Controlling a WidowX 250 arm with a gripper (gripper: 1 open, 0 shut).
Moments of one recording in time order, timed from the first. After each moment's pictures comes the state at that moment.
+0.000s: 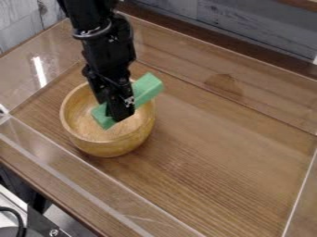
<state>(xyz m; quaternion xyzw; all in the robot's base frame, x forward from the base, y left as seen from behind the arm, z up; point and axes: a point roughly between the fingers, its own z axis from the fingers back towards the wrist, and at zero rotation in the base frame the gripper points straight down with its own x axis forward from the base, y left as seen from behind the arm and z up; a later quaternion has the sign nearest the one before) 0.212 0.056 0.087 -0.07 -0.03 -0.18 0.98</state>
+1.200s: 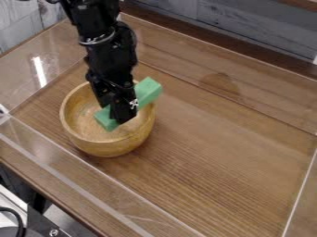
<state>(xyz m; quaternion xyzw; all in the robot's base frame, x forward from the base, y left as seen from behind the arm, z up) 0.222 0.062 0.073 -0.07 -0.02 -0.15 0.99</state>
